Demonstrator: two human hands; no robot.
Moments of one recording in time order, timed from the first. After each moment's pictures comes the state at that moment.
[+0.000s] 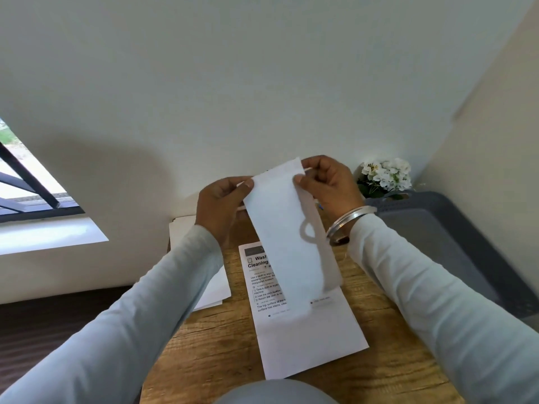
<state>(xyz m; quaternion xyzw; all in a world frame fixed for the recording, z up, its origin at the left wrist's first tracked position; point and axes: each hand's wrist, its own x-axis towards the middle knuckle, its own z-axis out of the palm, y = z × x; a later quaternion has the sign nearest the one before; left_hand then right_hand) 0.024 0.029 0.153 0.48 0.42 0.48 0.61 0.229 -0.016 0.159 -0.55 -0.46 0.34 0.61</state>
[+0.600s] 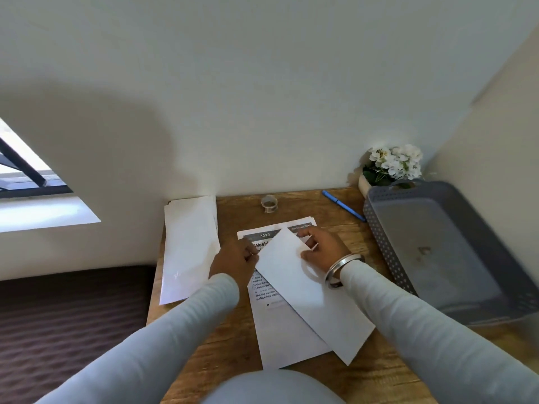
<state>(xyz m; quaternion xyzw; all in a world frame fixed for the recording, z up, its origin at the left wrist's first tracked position) 0.011 0.003 -0.004 0.69 0.60 0.15 0.36 0.243 -0.049 0.020 -0.76 -0.54 0.31 0.20</state>
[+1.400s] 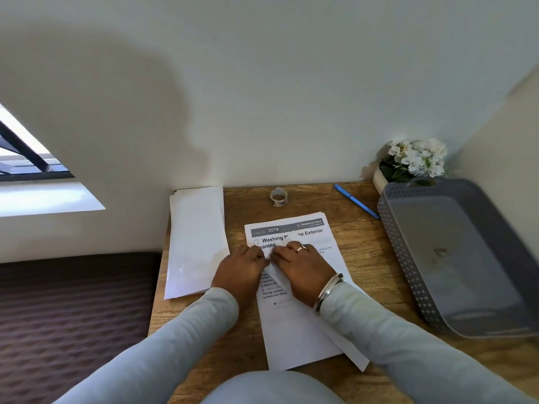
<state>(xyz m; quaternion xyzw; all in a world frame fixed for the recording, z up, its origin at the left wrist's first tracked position) -0.005 -0.009 -0.021 0.91 0.40 -0.02 0.08 0.182 -0.055 -0.015 -0.59 -0.81 0.05 -0.04</state>
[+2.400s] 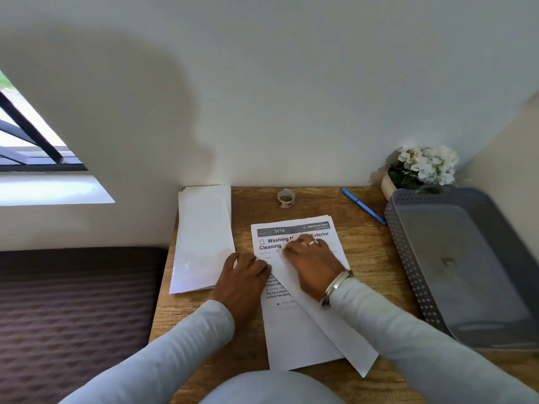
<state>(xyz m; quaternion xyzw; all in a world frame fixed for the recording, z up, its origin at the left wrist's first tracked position) -0.019 -0.035 -0.022 0.93 0.37 -0.02 0.00 0.189 -0.045 0.001 -0.61 -0.79 0.06 -0.04</state>
